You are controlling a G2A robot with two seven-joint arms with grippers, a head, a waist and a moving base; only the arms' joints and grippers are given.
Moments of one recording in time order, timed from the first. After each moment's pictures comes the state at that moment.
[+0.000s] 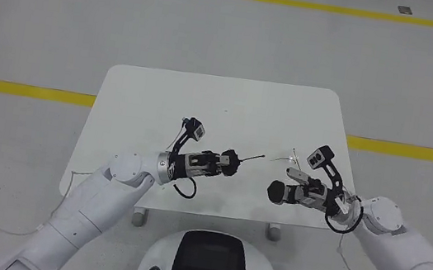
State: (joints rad) left arm 1.21 -1.13 -0.94 -1.45 -0.59 -0.34 -0.91; right arm -1.31 -0.72 0.92 -1.50 1.01 -0.34 1.08
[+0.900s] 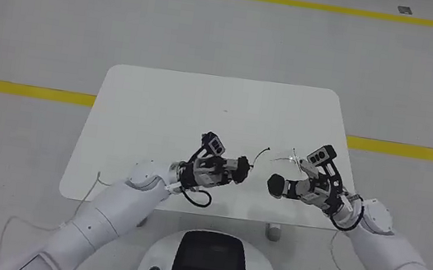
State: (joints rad) left arm 1.16 -1.21 -0.79 -1.31 -1.04 -0.31 -1.08; right arm -1.37 -0.83 1.03 -1.45 1.14 -0.34 1.14
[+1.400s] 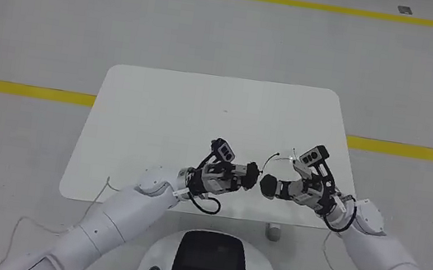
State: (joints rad) left arm 1.16 -1.24 -0.73 -1.31 -1.10 -0.33 -1.07; right arm -1.38 -0.86 1.01 -1.47 1.15 -0.34 1.13
